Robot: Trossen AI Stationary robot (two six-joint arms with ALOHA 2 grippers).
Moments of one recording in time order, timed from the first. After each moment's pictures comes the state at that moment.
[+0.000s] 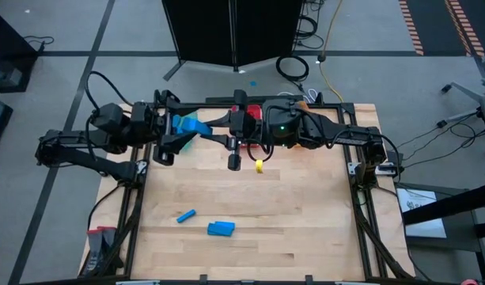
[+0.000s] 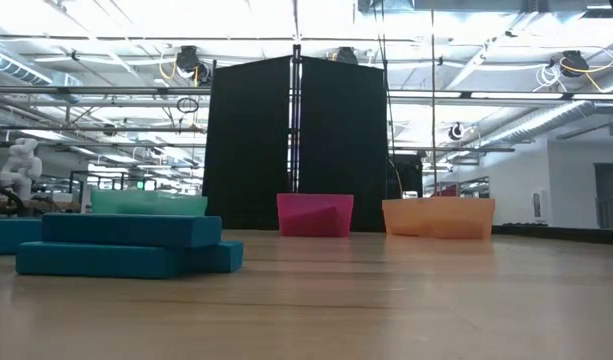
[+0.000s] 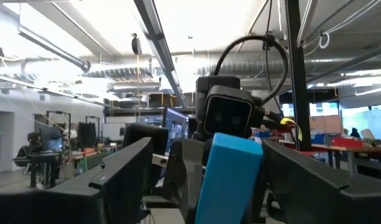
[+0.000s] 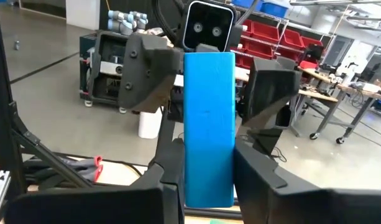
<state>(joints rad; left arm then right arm) -0.01 0.98 1.07 0.37 0.03 0.06 0.07 1.90 2.29 -0.44 0.17 -0.20</state>
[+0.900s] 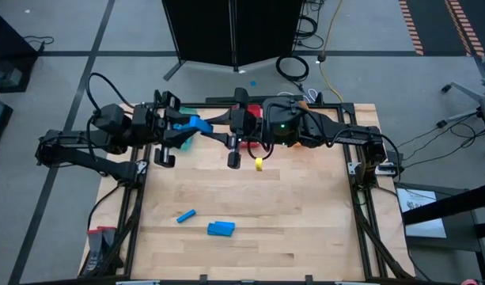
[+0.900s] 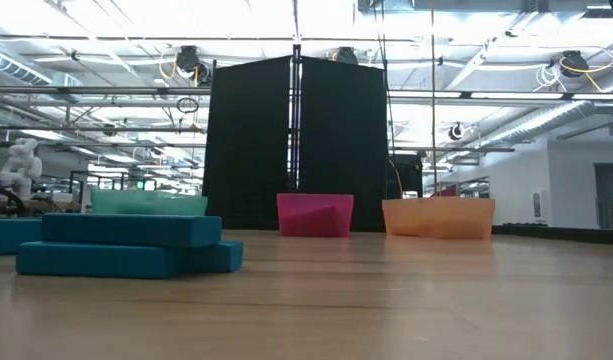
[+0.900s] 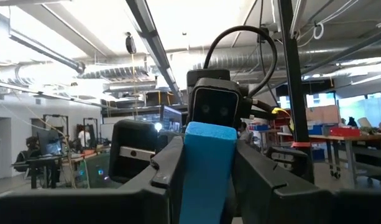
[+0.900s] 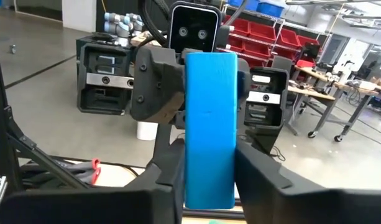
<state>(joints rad) -0.01 0.98 1.07 0.36 0.05 0.09 0.07 1.90 2.29 -0.44 0.18 -0.18</state>
